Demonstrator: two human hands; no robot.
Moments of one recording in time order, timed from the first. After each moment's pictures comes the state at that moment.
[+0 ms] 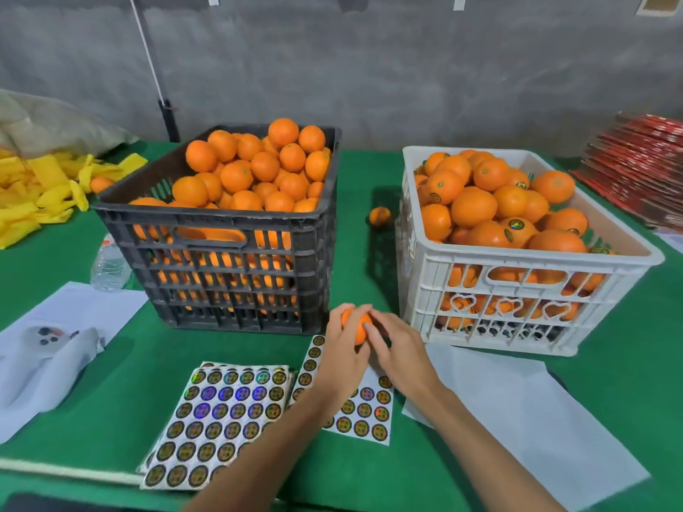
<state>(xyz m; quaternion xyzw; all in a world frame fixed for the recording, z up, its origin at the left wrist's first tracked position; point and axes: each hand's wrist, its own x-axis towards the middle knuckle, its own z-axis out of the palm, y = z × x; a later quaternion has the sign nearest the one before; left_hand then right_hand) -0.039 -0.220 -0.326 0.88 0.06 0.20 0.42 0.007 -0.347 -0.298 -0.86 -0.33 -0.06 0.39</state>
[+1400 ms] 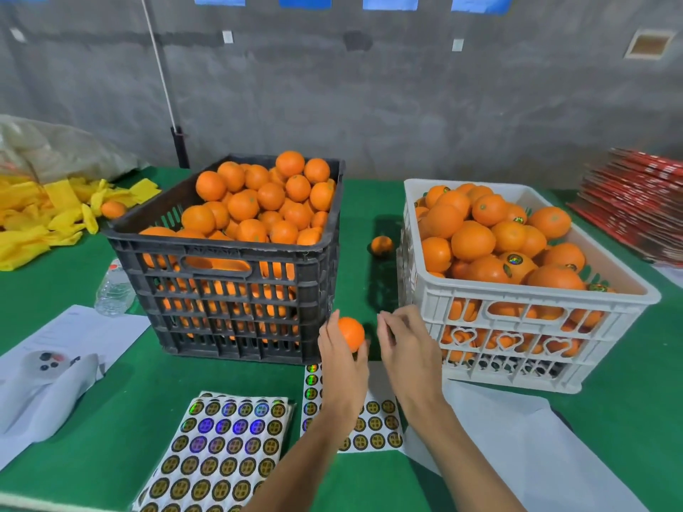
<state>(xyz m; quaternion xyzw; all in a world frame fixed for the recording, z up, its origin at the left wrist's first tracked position) -0.018 -0.230 -0.303 0.81 0.20 0.29 0.47 0.017 -0.331 -0.261 -0.88 -0.24 -0.27 0.31</state>
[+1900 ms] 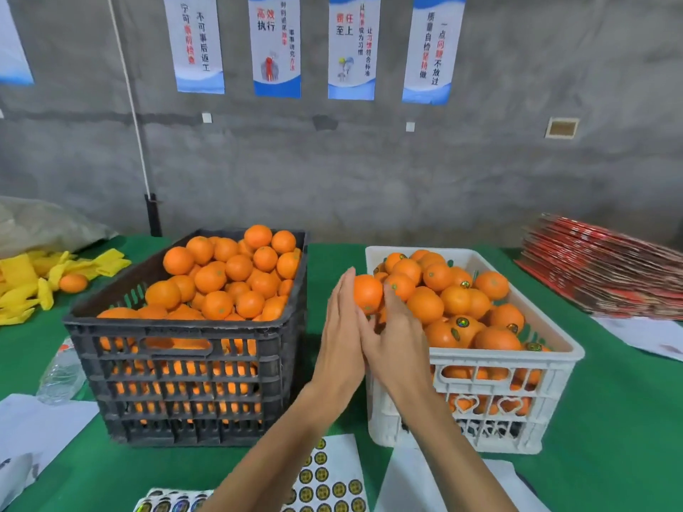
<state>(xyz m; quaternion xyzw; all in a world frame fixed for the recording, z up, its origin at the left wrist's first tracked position) 0.029 -0.246 -0.150 0.80 -0.03 0.37 0.48 0.041 -0.346 -0.124 -0.84 -0.22 -0.27 0.41</state>
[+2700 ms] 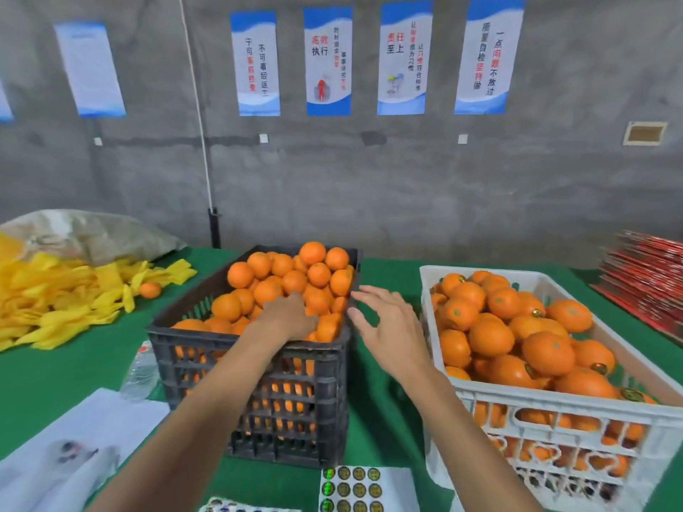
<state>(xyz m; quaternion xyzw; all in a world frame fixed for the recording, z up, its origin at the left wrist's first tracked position) 0.034 -0.063 -0.081 0.95 0.27 0.04 0.12 0.084 -0.256 -0.107 -0.82 -0.37 -0.24 0.36</state>
